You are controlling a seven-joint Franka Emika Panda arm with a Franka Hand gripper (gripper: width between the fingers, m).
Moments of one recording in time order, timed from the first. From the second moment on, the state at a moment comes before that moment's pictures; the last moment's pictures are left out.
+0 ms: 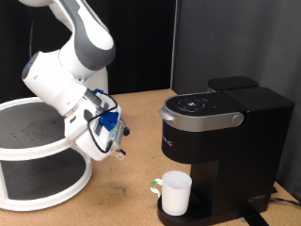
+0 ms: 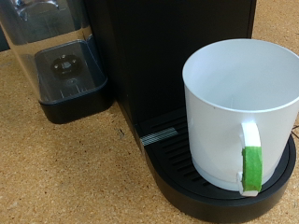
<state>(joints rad) 1.16 -0.55 -1.46 -2.73 0.53 2.63 -1.09</state>
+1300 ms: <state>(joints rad) 0.74 -0.72 -0.97 -2.74 0.47 2.48 -0.97</state>
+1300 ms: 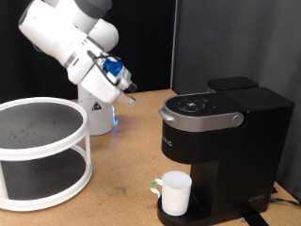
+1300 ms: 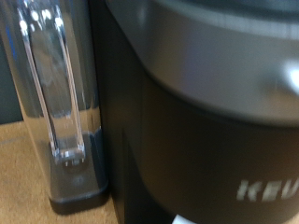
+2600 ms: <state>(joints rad) 0.72 -0.81 -0.78 -2.65 0.40 2.36 -0.74</state>
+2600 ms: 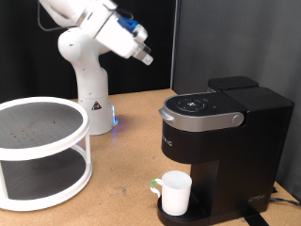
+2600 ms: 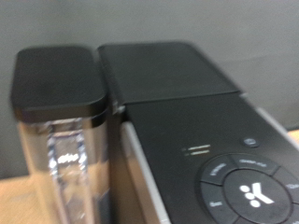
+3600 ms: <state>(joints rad) 0.78 -0.58 -0.72 -2.39 0.29 2.18 -0.63</state>
